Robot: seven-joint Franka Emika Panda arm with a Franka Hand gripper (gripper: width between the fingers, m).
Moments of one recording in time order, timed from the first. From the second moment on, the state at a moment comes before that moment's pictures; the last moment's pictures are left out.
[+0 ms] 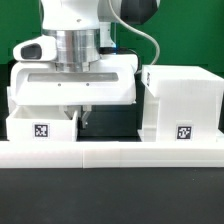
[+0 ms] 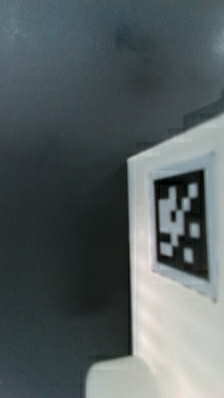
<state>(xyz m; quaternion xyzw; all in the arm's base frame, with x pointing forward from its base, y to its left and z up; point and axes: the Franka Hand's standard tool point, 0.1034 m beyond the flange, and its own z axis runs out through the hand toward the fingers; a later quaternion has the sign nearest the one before) 0.539 -0.064 0.005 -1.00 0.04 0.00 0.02</state>
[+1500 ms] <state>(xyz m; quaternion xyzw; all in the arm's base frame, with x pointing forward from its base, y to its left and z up) 0.507 -0.064 0.017 -0.91 -0.42 0.01 0.02</state>
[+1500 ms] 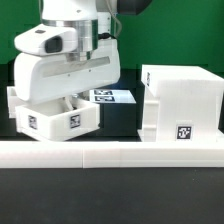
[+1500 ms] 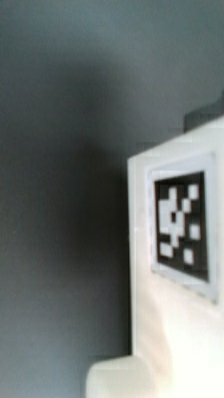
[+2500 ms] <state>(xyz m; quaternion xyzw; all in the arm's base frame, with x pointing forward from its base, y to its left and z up) 0.513 -0.043 0.014 -0.74 -0.67 0.04 -0.01</state>
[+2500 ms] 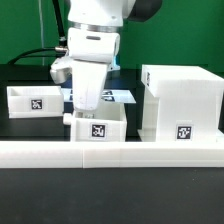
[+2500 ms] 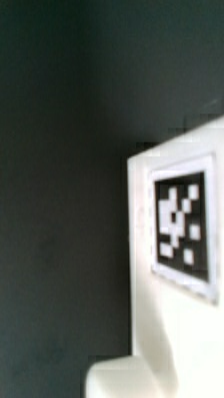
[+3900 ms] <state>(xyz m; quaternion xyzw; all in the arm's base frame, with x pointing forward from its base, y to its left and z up) 0.532 -0.015 0.010 -0.73 -0.69 0.03 -0.02</state>
